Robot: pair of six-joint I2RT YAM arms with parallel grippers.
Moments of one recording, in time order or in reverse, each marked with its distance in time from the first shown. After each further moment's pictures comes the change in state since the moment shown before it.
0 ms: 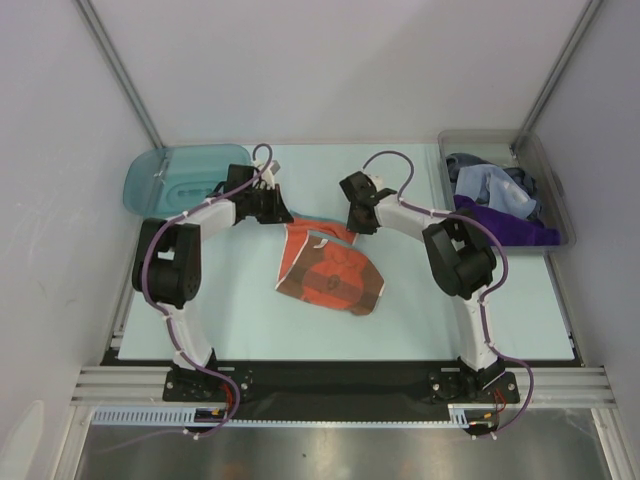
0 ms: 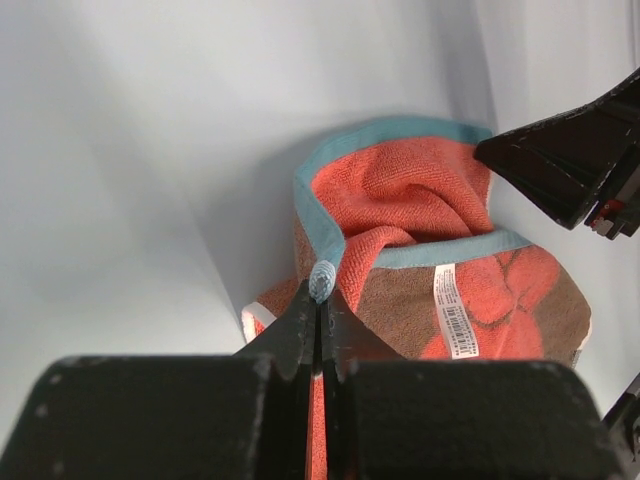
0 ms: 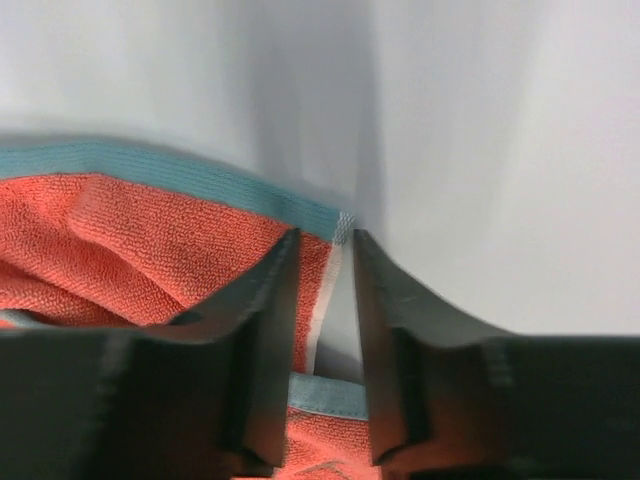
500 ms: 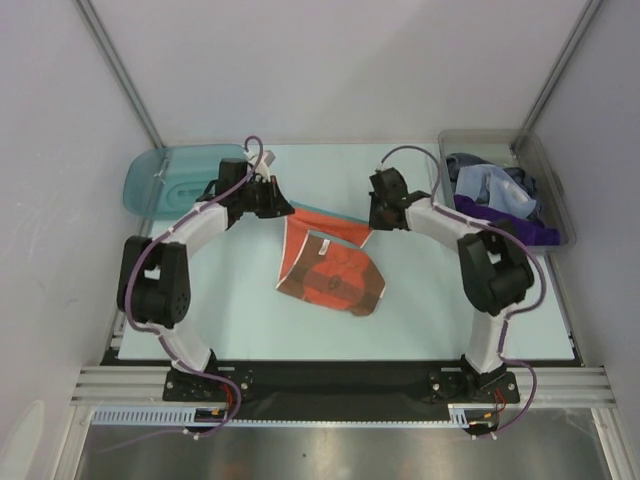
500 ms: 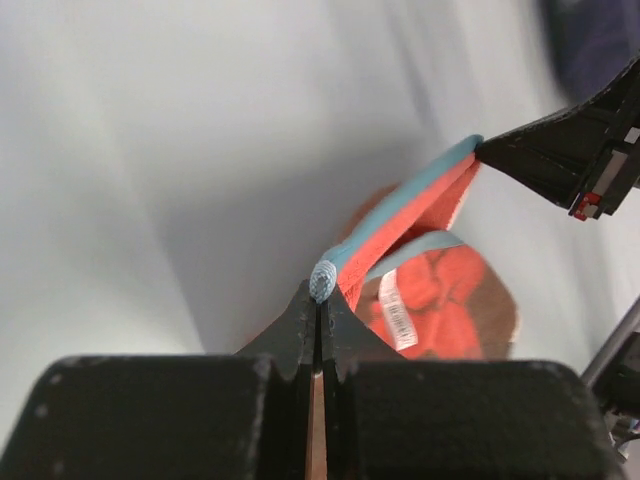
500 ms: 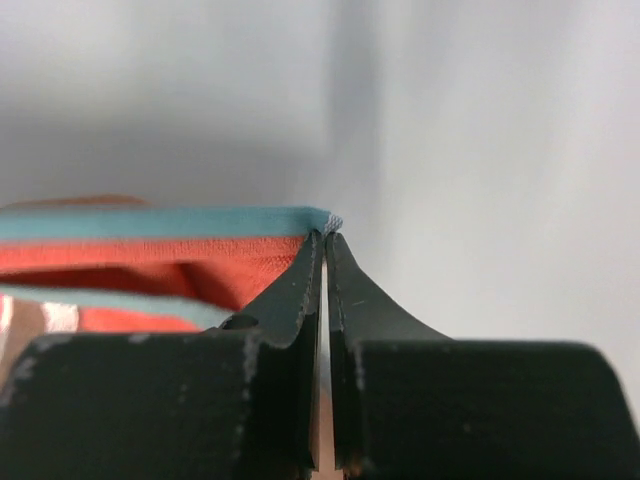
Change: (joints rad) left arm -0.008 -0.140 -0.056 0.032 0.016 -0.060; right arm -0.092 -0.206 -0.213 0.100 -0.112 -0.185
